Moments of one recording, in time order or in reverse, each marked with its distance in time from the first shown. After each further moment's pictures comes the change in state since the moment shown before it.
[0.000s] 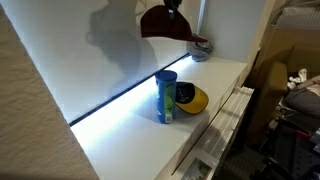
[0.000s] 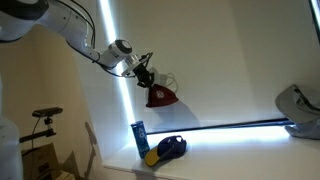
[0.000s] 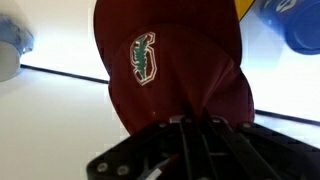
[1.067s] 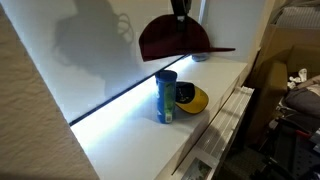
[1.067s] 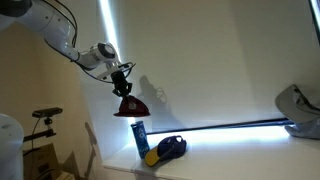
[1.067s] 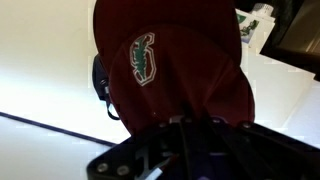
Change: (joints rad) arm 0.064 -0.108 0.112 -0.103 0.183 -0.220 -0.044
